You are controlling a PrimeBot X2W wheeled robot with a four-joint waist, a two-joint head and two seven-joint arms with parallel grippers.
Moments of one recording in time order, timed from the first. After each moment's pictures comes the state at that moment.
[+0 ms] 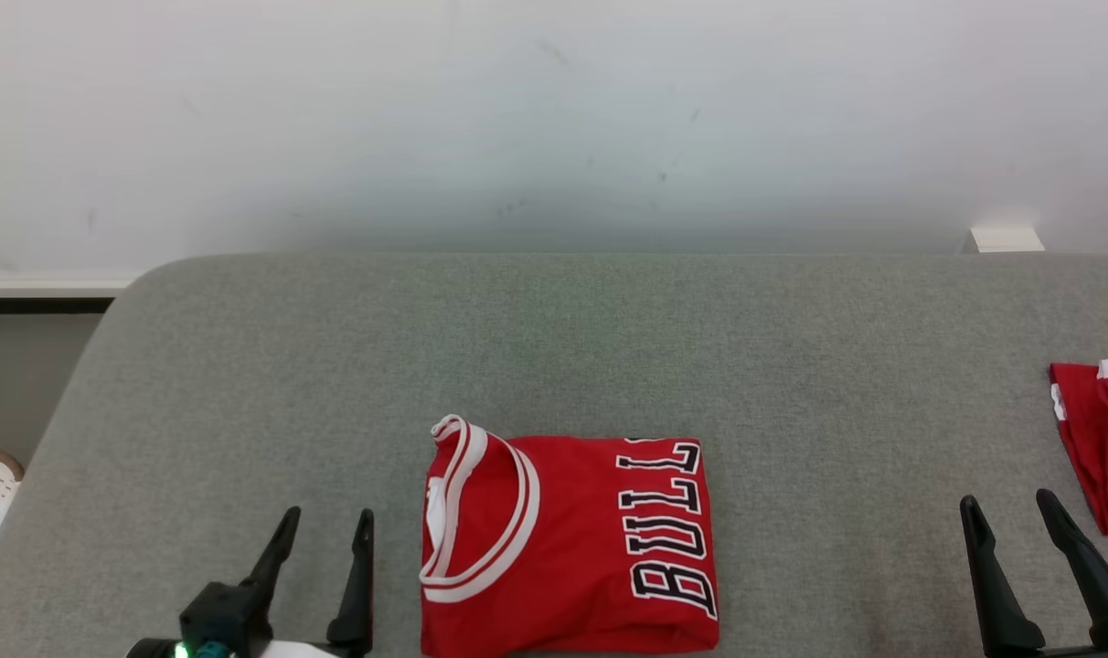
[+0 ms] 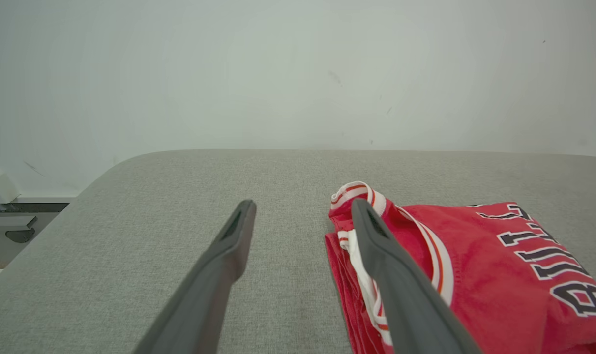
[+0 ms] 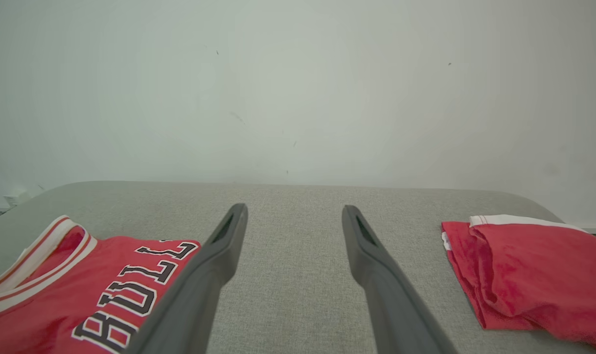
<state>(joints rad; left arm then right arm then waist) -0.05 0.34 -0.39 0.08 -0.39 0.29 -0.23 0.13 -0.12 -0.04 -0.21 0.31 0.13 0.07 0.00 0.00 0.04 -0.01</state>
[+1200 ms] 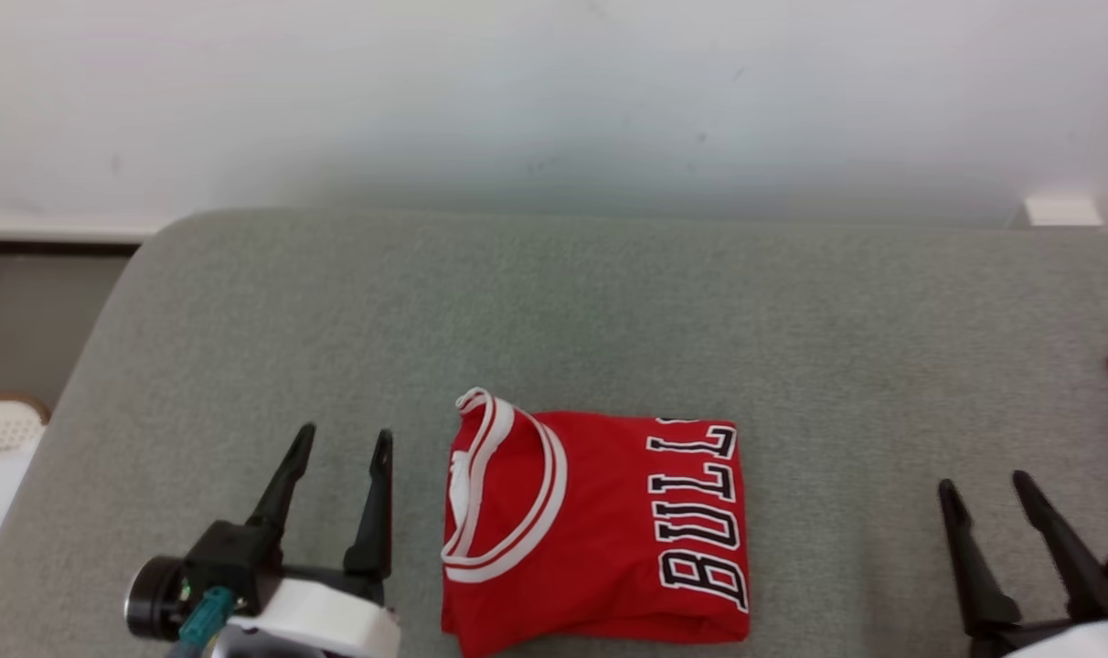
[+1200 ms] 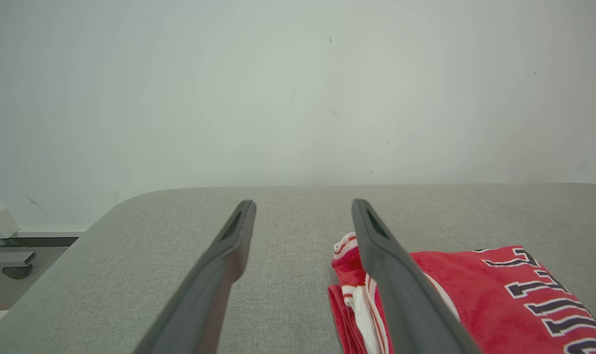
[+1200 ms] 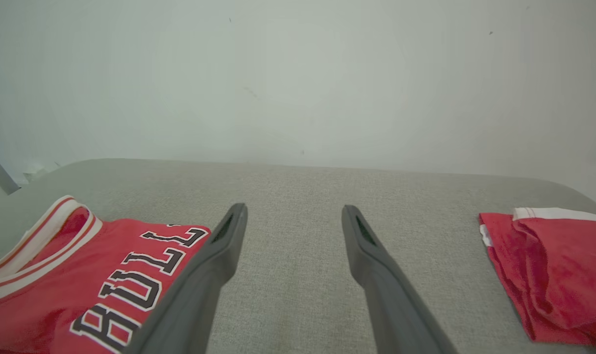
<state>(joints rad) -0.14 0.34 -0.41 0.04 -0.37 0.29 -0.25 0.09 -0.13 -0.02 -0.19 0.32 0.13 0.11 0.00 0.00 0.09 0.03</state>
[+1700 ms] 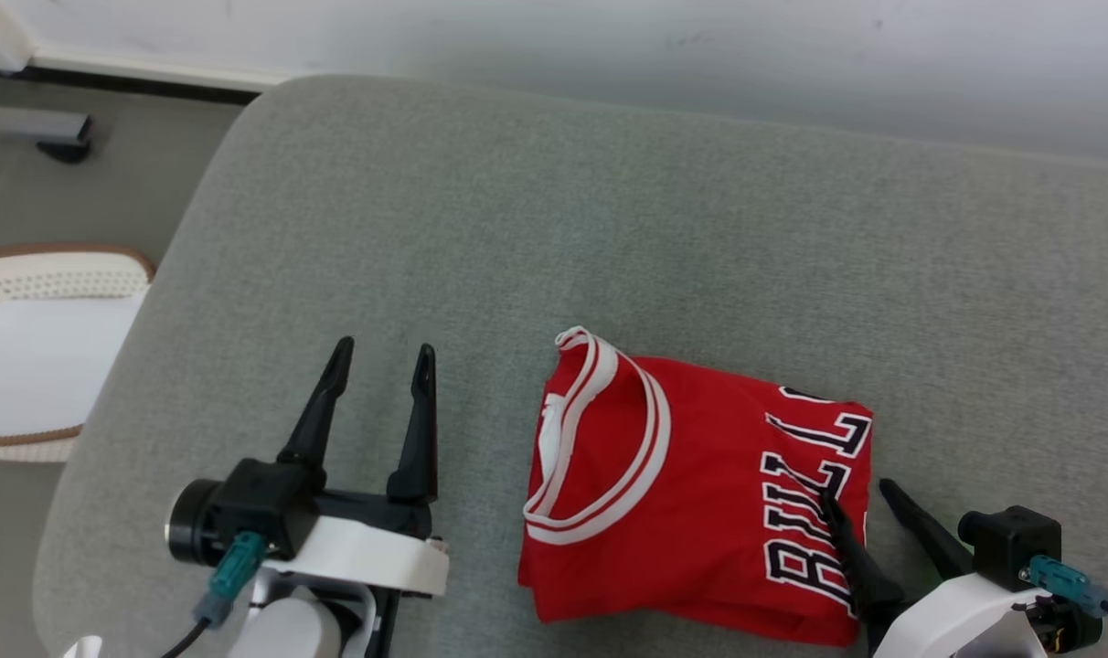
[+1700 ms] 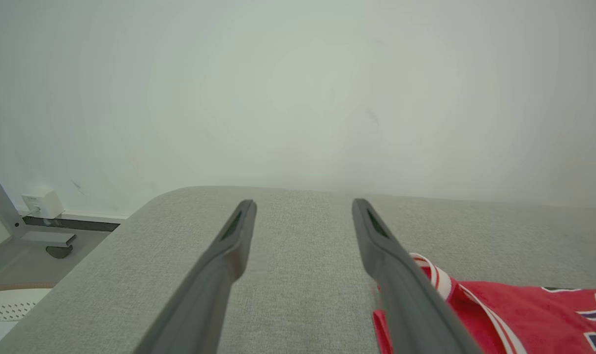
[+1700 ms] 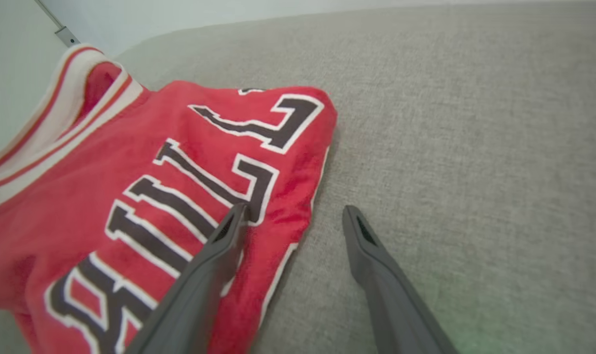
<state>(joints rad) -0.28 0.24 -0.40 0.01 -0.32 0.27 -0.26 -0.13 -0.16 0.23 0.19 0.42 0.13 0.09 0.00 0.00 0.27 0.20</state>
